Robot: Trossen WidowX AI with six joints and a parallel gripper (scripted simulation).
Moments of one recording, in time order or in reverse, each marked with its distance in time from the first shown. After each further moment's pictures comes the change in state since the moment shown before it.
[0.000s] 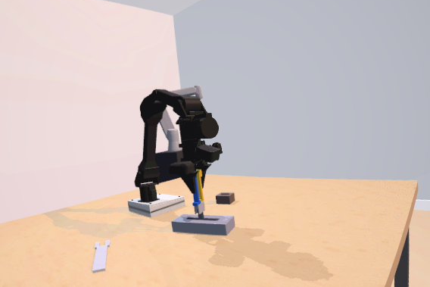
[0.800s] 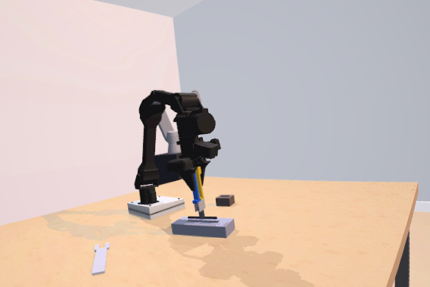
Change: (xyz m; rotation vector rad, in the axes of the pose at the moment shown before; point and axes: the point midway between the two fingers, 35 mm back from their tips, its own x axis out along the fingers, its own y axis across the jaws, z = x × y) arm -0.016 -0.005 0.003 0.008 -0.036 0.005
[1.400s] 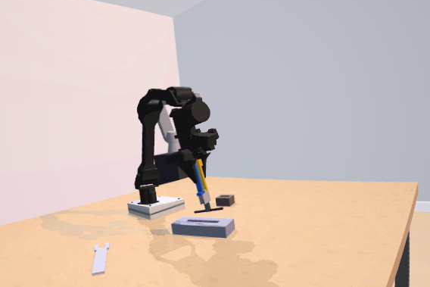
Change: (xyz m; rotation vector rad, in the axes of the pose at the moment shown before) arm -0.022 -0.001 0.010 0.003 -0.122 0.005
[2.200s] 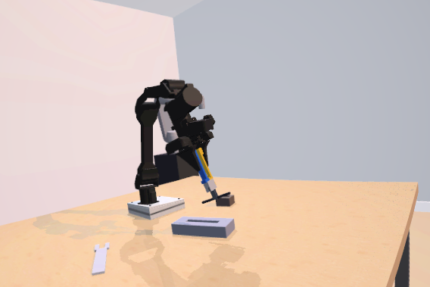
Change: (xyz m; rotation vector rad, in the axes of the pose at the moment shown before) arm -0.032 -0.001 0.015 -0.006 -0.163 0.002
